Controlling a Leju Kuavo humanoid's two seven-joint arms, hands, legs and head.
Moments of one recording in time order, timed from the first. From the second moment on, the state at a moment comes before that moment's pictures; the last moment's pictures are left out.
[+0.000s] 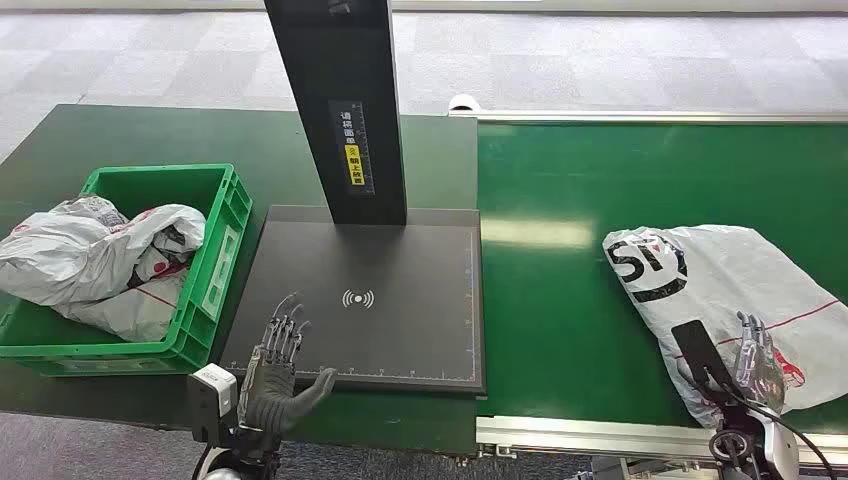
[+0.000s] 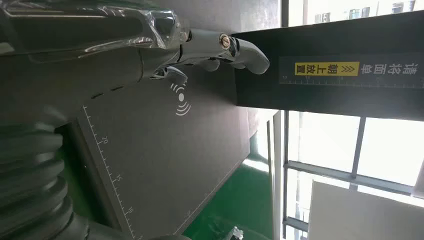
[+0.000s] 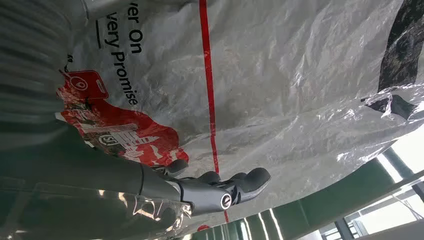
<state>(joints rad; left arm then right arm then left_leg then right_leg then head) 0.10 -0.07 -0.32 -1.53 0.09 0.13 -0.37 -0.28 -0.24 -0.25 -0.74 0.76 -0.18 -0.12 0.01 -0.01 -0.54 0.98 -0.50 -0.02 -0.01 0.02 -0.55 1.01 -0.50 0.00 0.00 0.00</state>
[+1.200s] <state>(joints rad) 0.11 -0.08 -0.23 -1.61 0.03 0.20 -0.40 -0.20 -0.22 -0.07 -1.22 0.58 -0.19 -0.26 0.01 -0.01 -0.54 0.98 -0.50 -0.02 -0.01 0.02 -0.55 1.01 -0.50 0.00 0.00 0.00</state>
